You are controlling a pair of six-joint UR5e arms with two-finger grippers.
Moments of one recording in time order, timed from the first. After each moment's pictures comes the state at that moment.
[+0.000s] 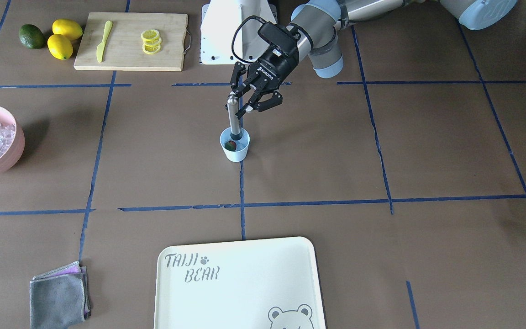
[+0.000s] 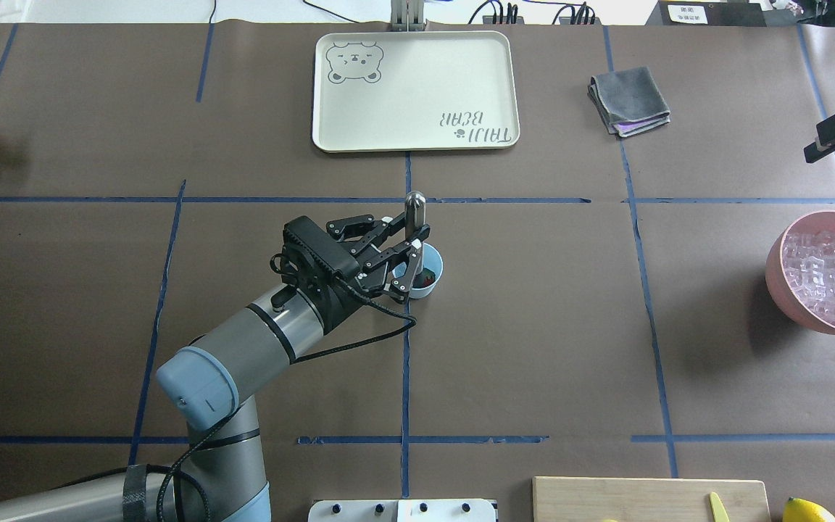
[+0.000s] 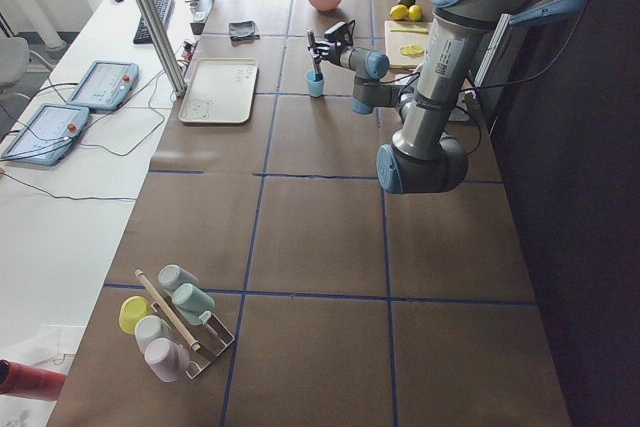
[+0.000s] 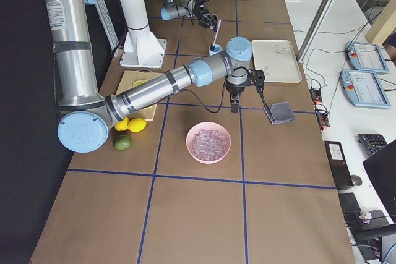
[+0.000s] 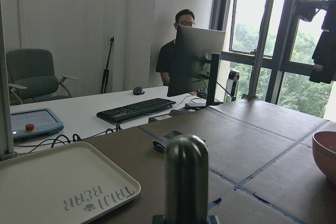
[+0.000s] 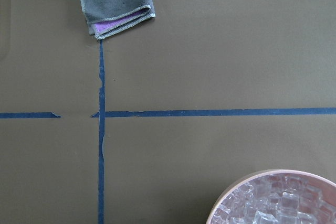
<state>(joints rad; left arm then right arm) -0.29 -2.13 -1.55 -2.96 -1.07 -0.48 1.30 -1.46 1.92 -1.61 2.37 0.51</state>
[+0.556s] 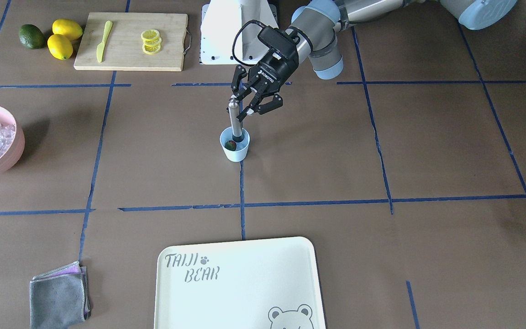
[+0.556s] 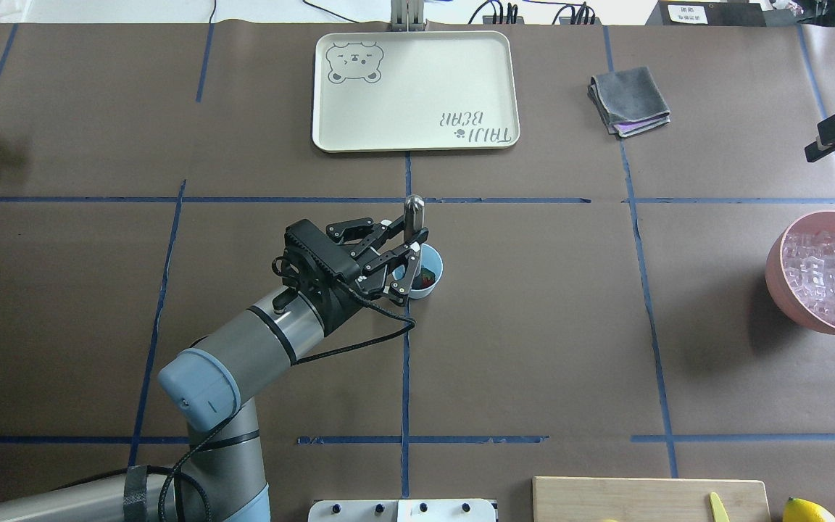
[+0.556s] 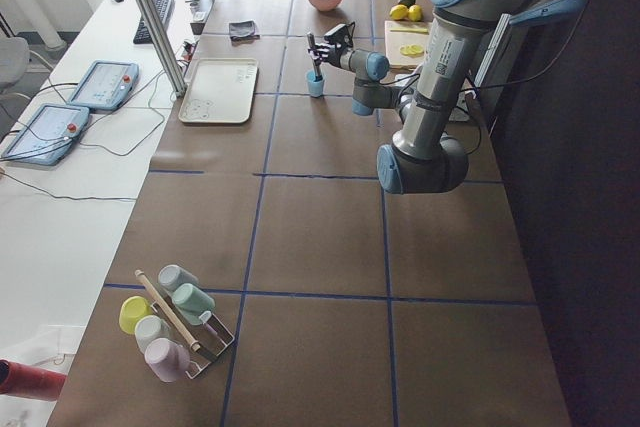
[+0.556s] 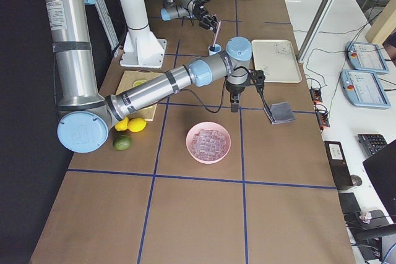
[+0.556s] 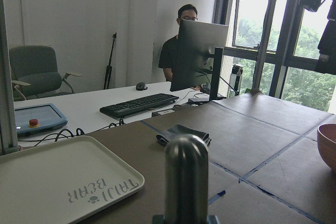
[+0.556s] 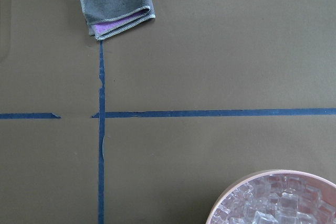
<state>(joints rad) -0.28 -2.12 -1.54 -2.96 -1.07 -0.48 1.30 -1.46 1.92 -1.61 2.37 0.51</state>
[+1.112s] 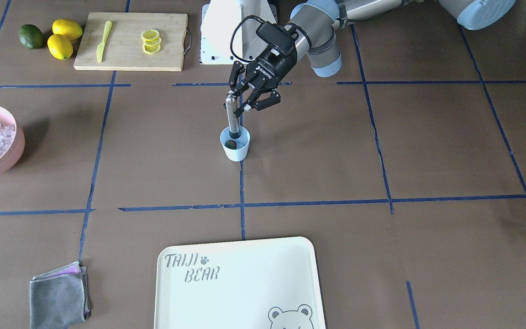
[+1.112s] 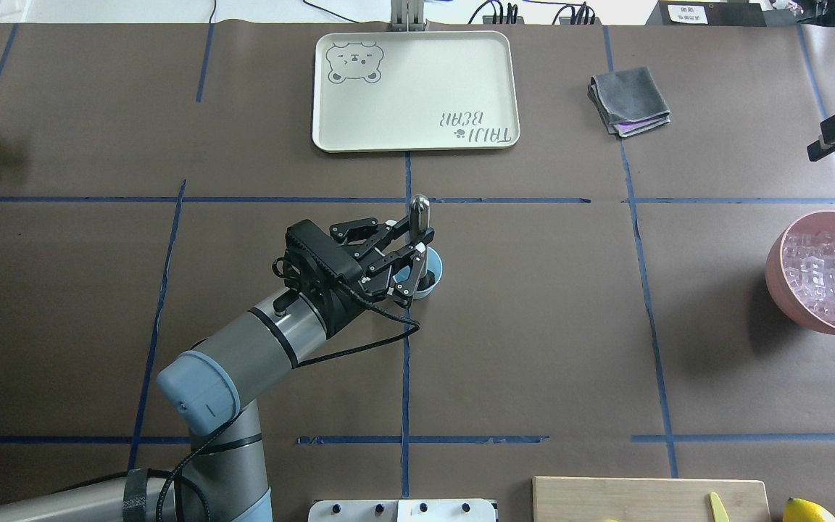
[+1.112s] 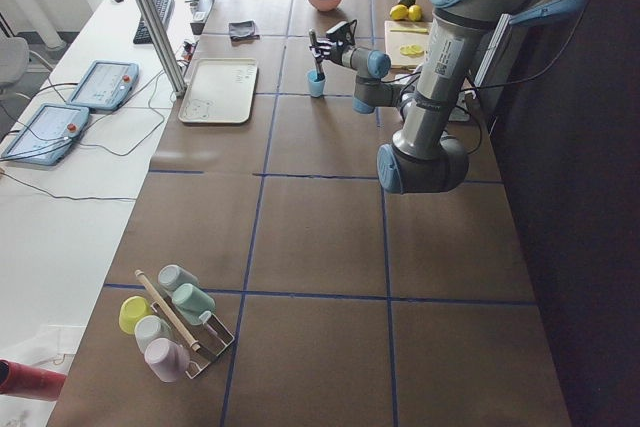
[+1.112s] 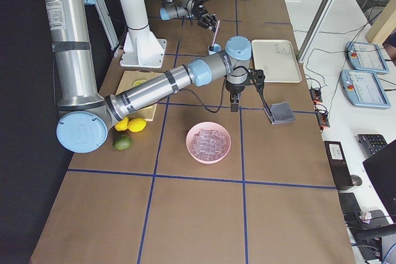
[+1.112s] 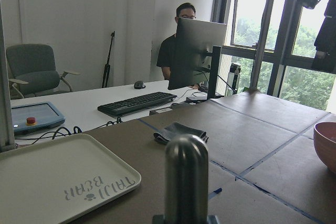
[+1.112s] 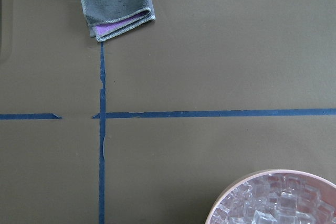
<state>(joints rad) -0.28 -2.13 -1.57 -2.95 -1.07 -0.48 1.31 -1.47 1.93 -1.61 2.37 0.51</state>
